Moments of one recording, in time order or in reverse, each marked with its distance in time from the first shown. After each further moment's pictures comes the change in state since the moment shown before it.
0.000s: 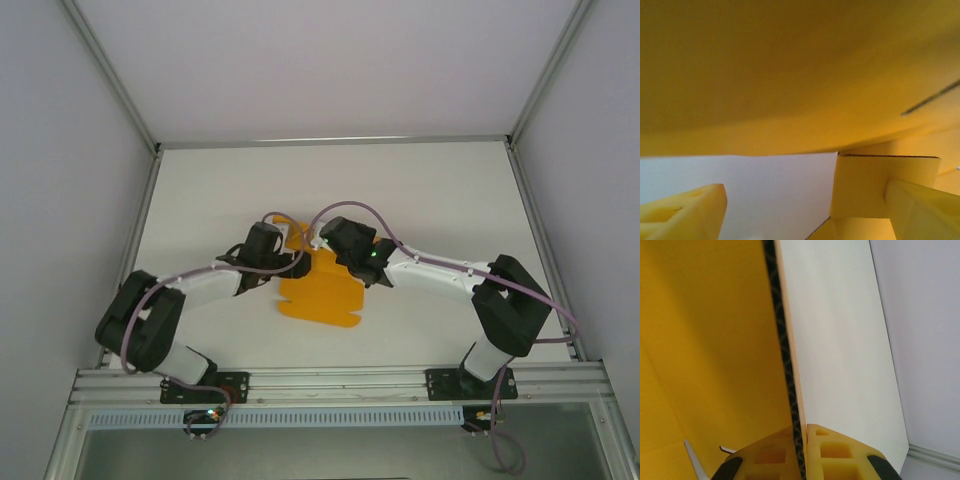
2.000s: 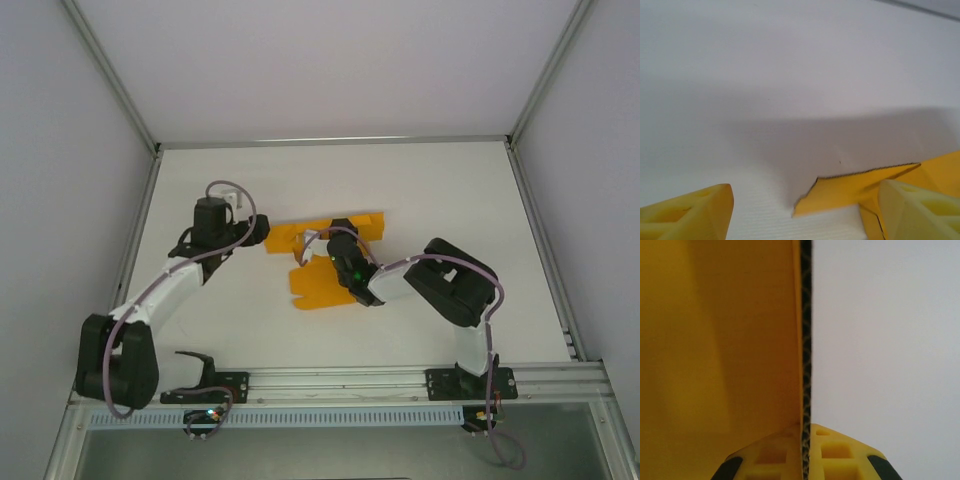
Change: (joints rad) left arm 0.314 -0.235 0.083 -0.122 0.028 0.064; right arm -0.021 0.330 -0.225 1.128 0.133 -0.724
